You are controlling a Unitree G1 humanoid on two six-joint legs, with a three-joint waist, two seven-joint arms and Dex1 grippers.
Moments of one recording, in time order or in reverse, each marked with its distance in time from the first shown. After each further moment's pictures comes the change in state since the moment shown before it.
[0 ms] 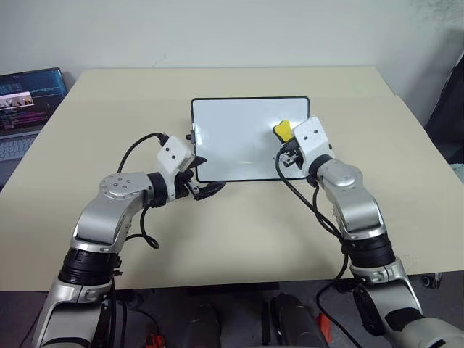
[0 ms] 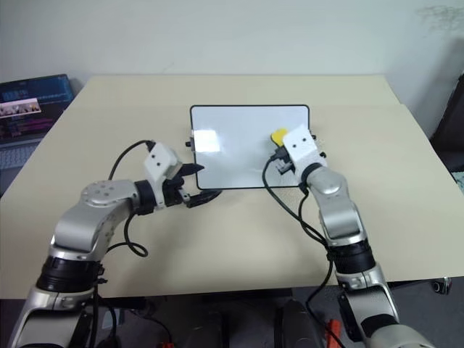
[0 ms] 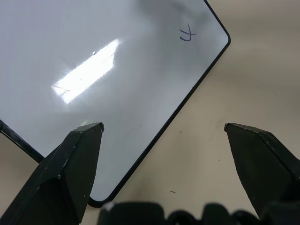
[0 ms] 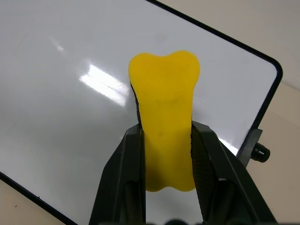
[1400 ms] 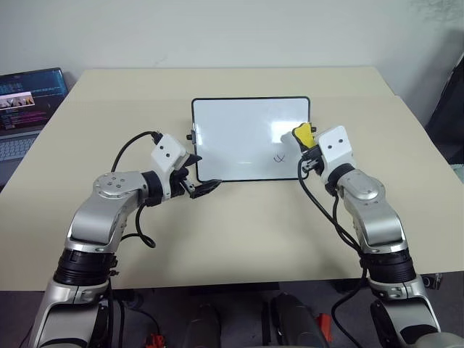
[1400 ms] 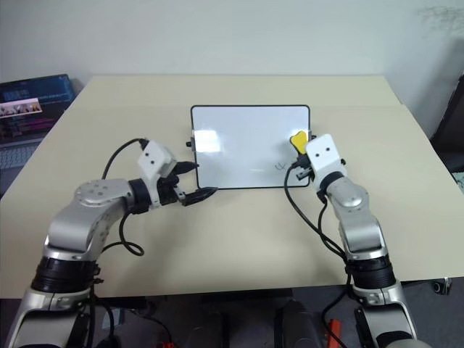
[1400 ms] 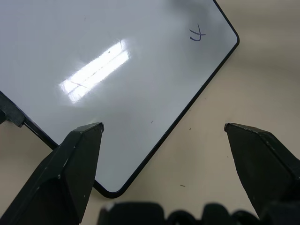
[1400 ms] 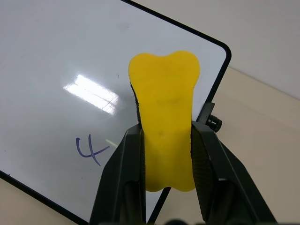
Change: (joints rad) left arm 0.008 0.014 0.026 -0.004 -0.002 0.004 0.005; right arm 0.114 -0.092 -0.049 -0.037 0.086 -0.115 -0.022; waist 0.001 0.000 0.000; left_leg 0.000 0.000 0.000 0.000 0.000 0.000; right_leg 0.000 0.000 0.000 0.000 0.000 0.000
